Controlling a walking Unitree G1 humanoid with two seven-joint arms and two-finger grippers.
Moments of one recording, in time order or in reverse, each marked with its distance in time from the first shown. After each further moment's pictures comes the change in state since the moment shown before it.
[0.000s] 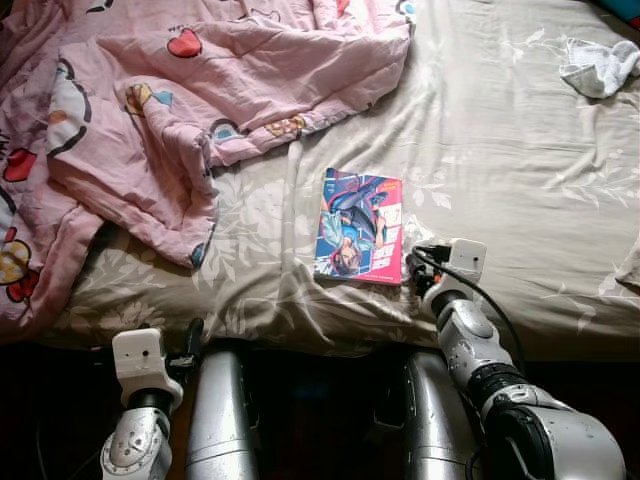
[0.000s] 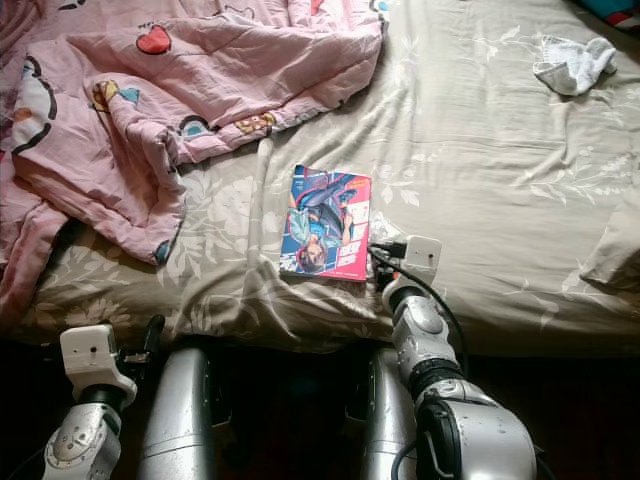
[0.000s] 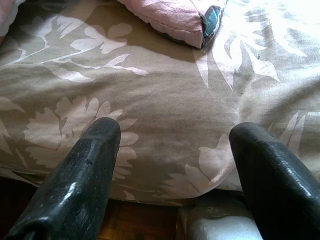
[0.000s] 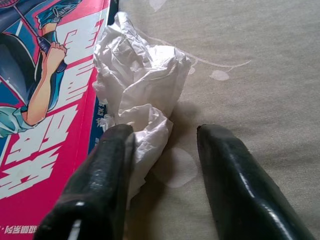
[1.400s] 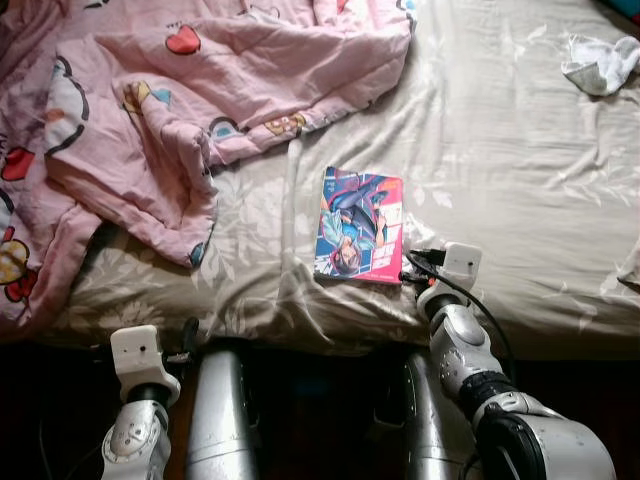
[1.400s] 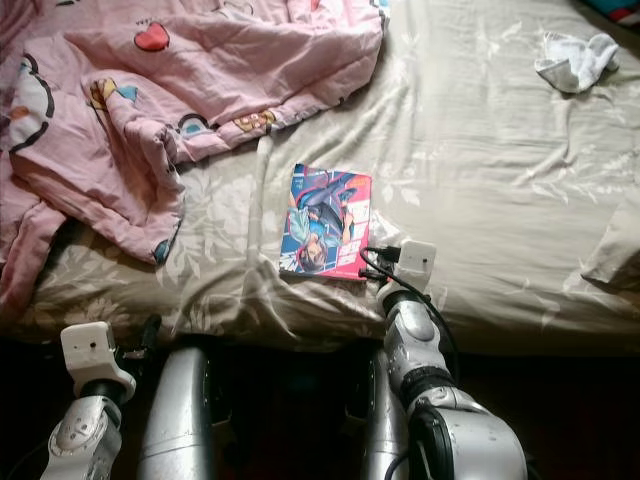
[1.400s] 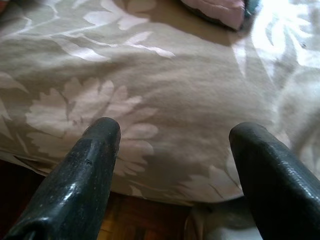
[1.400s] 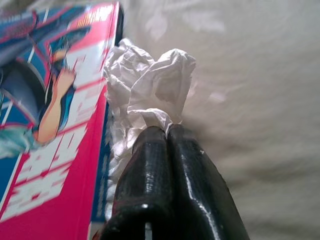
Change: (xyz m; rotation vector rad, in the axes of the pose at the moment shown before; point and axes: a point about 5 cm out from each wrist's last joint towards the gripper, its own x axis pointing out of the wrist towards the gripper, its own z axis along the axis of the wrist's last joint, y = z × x) left arm 0.020 0.009 -0.011 -0.053 0.024 0.057; right arm -0.005 0.002 0.004 -0.007 -0.151 -0.026
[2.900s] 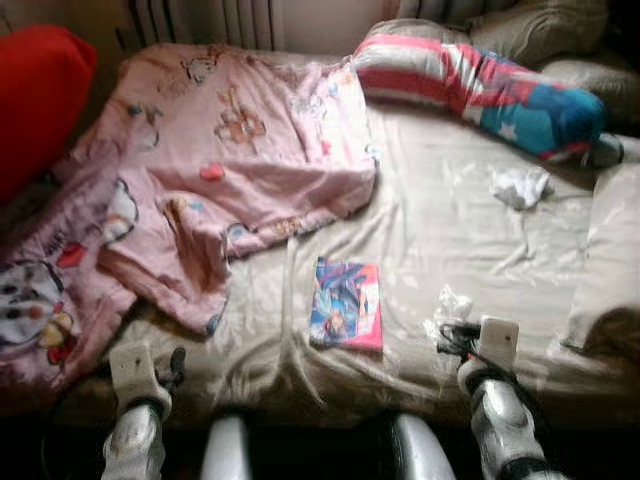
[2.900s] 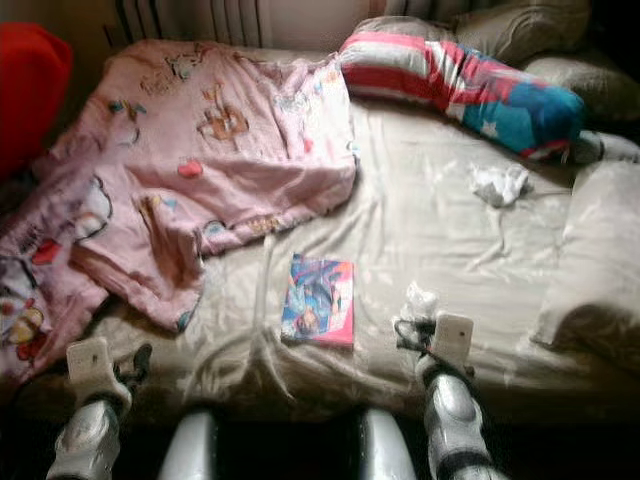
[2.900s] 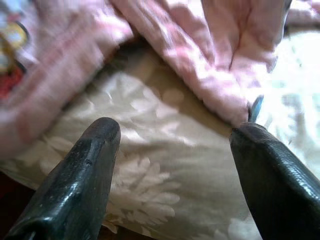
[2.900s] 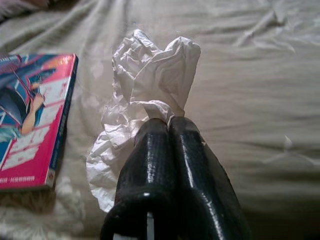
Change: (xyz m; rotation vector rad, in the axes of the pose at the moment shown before) left arm 0.010 0.025 -0.061 0.021 0.261 0.097; right arm -0.081 -0.075 -0.092 -0.096 0.301 -0.169
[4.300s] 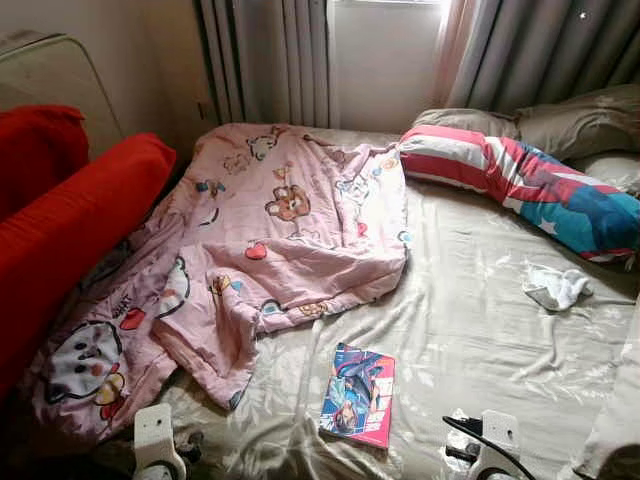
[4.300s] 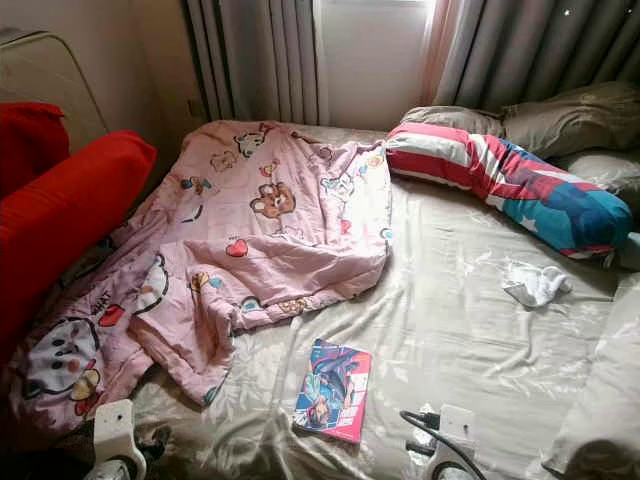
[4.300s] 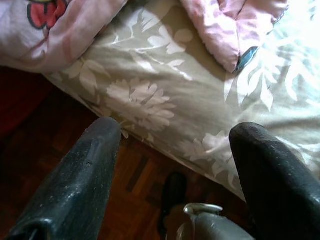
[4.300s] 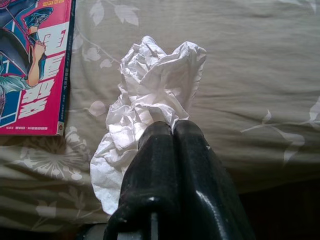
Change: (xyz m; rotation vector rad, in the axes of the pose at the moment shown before) left arm -0.036 0.001 -0.075 0.024 0.446 0.007; right arm -0.046 -0.022 -0.088 -0.025 0.448 -0.148
